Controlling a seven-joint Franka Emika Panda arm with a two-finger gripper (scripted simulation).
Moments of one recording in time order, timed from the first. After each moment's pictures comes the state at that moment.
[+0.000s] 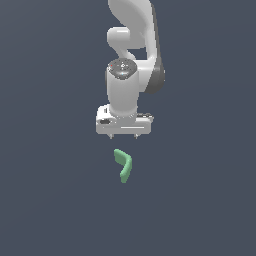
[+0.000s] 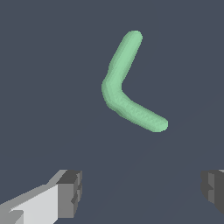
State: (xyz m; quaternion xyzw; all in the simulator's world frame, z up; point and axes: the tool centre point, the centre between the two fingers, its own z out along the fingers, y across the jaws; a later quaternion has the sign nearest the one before) arm 0.000 -0.017 0.170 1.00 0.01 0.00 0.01
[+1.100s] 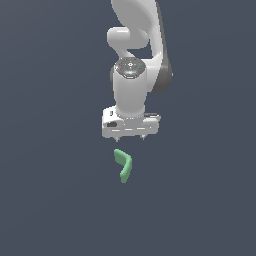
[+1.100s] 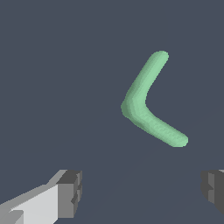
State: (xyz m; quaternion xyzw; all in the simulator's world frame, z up) arm 0.015 0.008 0.178 1.00 0.05 0.01 0.00
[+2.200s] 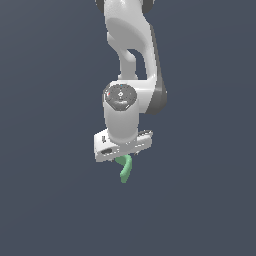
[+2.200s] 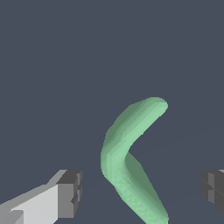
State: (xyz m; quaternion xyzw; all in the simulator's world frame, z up) arm 0.075 -0.015 0.146 0.99 0.15 0.00 0.00
